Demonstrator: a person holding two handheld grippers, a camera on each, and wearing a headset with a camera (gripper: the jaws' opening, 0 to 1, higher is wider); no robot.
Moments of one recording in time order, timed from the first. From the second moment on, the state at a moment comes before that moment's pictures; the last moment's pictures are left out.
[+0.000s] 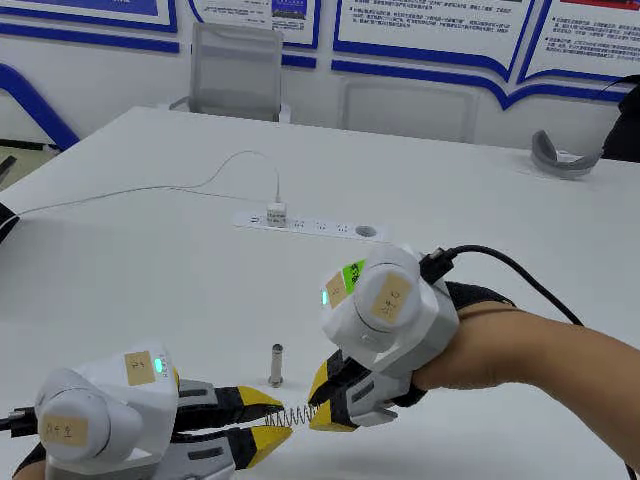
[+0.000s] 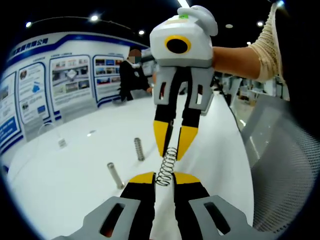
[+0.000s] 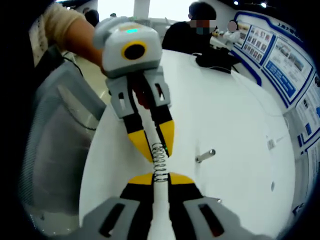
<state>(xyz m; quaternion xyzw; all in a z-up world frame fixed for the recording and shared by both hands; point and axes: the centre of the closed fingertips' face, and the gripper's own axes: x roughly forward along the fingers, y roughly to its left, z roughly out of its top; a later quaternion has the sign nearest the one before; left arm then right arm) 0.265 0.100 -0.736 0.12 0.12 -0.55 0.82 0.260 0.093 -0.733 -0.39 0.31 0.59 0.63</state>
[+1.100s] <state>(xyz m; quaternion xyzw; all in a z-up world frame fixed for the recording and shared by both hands) 0.267 0.096 -0.730 0.11 0.12 -0.55 0.82 0.254 0.132 -0.693 -0.38 0.25 0.61 0.65</state>
